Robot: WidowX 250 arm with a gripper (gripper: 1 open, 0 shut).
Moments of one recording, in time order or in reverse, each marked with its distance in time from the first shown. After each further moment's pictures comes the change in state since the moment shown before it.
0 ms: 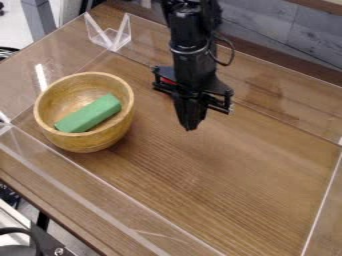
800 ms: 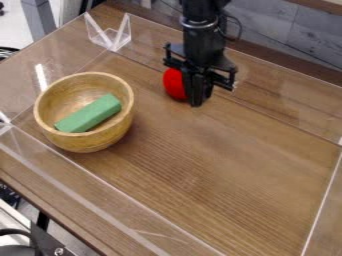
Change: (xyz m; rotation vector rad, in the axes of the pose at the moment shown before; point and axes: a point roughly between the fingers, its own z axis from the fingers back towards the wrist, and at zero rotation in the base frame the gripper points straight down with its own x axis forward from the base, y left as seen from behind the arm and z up) arm 0.029 0.014 0.012 0.014 0.023 -0.090
